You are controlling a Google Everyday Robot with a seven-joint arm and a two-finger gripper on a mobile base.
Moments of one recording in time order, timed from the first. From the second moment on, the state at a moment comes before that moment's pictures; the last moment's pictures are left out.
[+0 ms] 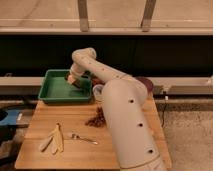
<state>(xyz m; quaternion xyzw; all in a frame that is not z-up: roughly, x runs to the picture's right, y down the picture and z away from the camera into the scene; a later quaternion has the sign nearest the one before) -0.207 -0.070 0.960 -0.27 -0.15 0.30 0.90</state>
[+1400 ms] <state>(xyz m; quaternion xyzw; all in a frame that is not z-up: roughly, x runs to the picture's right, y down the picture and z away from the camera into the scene) -0.200 -0.043 0.966 -0.30 -0.12 0.30 0.90</state>
